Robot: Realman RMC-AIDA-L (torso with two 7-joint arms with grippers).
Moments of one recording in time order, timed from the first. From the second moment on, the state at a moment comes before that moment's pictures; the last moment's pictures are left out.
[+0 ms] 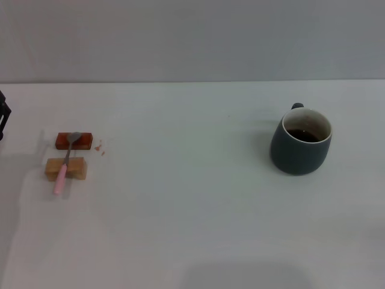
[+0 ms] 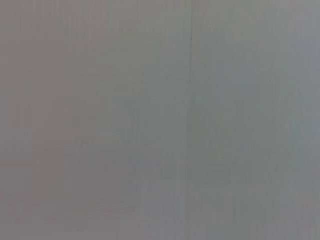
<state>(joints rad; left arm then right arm) -0.29 -2.08 -1.37 -0.25 2.69 1.19 -0.16 0.08 2.09 0.74 0.27 -1.84 -1.64 -0.05</state>
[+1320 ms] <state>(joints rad) -0.26 -2.07 -1.43 -0.25 2.65 1.15 -0.17 0.51 2.08 0.88 0.13 -1.85 -0.95 -0.05</state>
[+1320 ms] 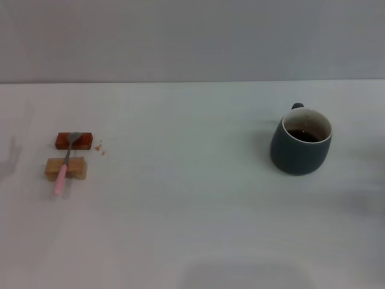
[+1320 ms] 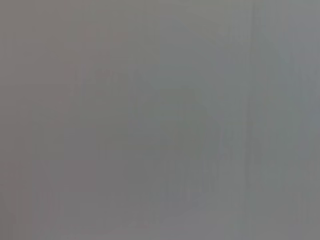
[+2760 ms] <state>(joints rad) -0.25 -2.08 -1.42 -0.26 2.65 1.20 -0.20 0.50 2.08 0.63 0.31 -1.86 -0.82 -0.06</state>
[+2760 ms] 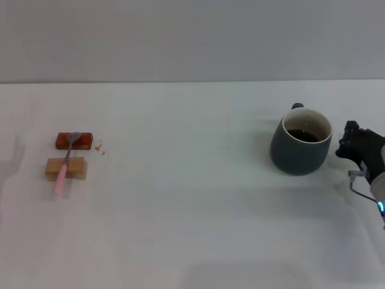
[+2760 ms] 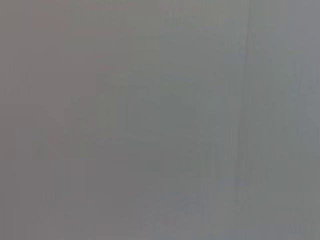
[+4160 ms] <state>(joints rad) -0.27 -2.07 -1.42 -0.27 2.65 1.20 -0.21 0.58 2.08 0.49 0.44 -1.91 -0.72 -0.06</state>
